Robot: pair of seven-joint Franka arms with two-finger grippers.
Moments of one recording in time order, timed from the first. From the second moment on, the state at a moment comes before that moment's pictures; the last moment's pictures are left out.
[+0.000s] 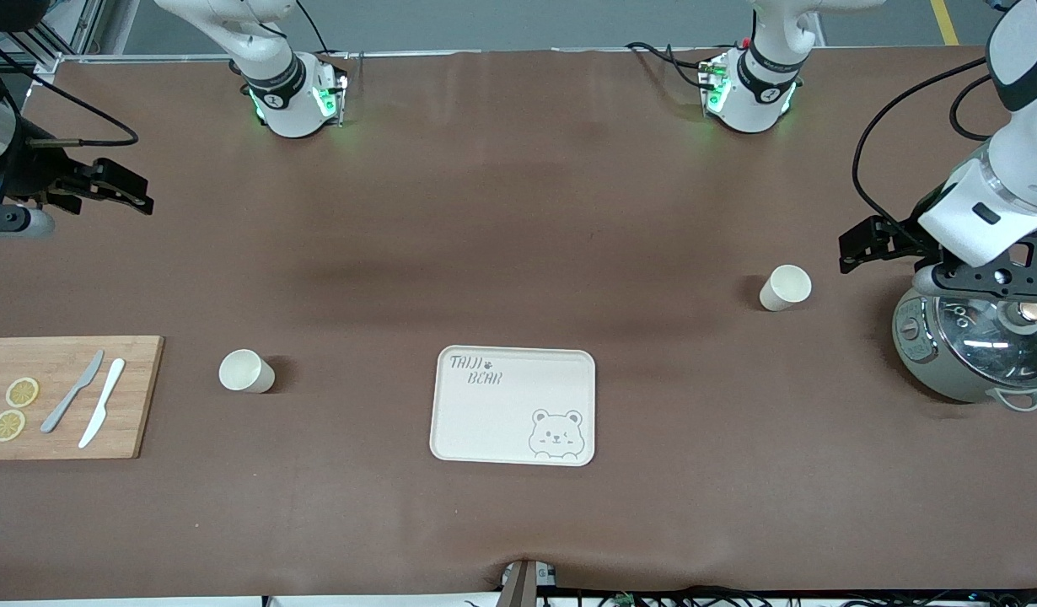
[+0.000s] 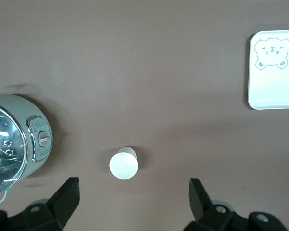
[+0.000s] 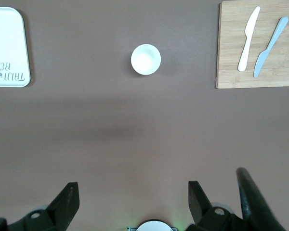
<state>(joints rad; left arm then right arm) -0.07 0.11 -0.06 -1.52 0.00 1.65 -0.04 -0.11 -0.03 0.14 -1.60 0.02 1.45 0.05</state>
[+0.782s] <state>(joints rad) -0.08 0.12 -0.06 -1.53 0.00 1.66 -0.04 -0.12 -0.03 0.14 -1.59 0.02 1.45 0.05</state>
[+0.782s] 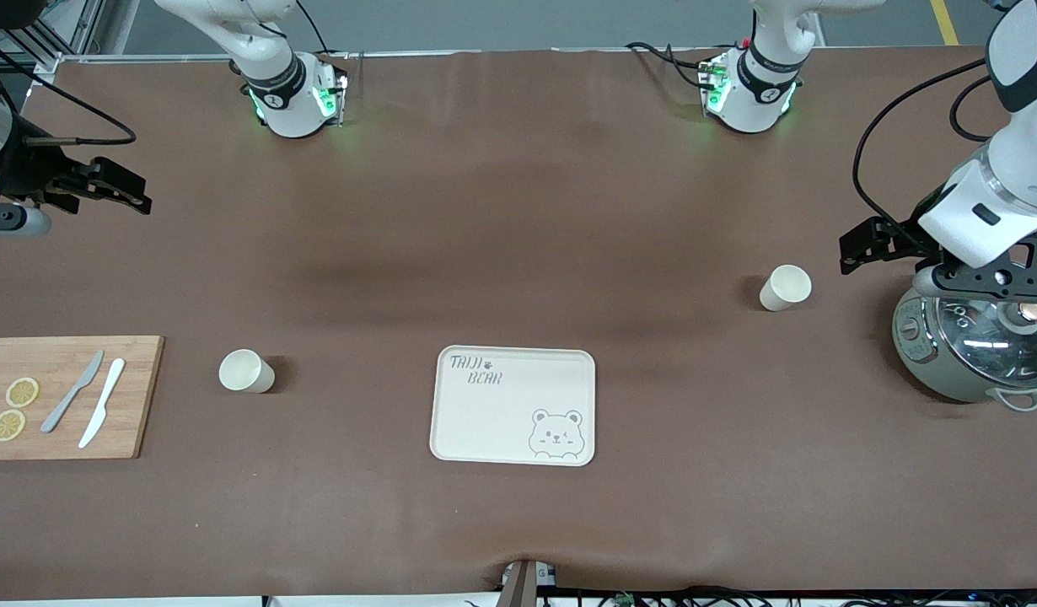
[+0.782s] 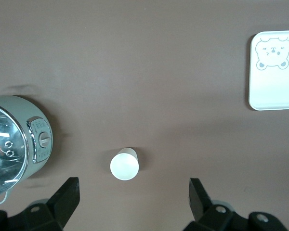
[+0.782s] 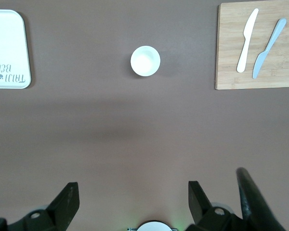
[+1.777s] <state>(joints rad) -0.05 0.03 -0.06 -1.93 0.00 2.04 0.04 -0.11 -0.03 0.14 -1.55 -0.01 1.42 0.05</state>
